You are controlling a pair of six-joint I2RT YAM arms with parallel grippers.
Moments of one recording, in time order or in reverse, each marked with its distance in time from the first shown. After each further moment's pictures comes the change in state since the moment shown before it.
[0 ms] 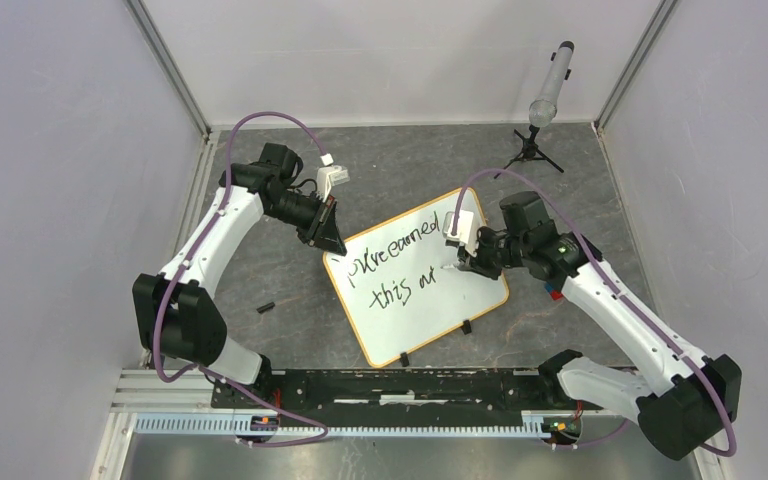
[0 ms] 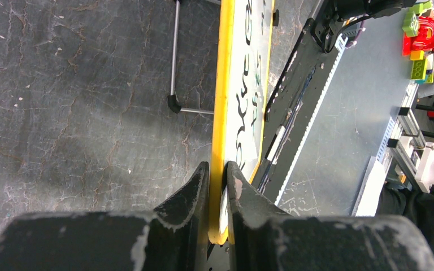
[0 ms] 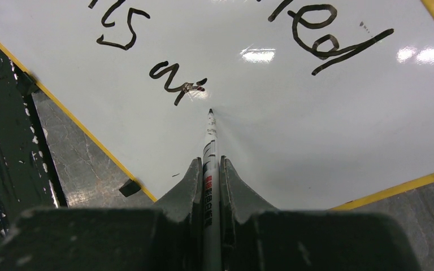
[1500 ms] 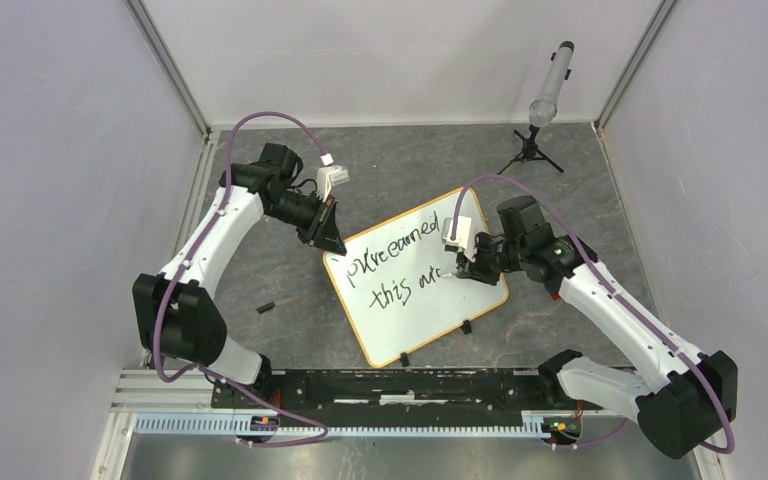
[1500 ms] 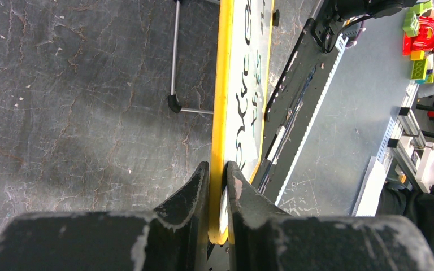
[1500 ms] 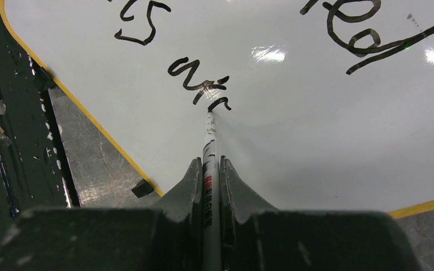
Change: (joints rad) left arm 0.000 0.000 0.000 0.000 0.000 0.000; right arm 0.000 0.008 -0.049 0.012 -0.042 0.000
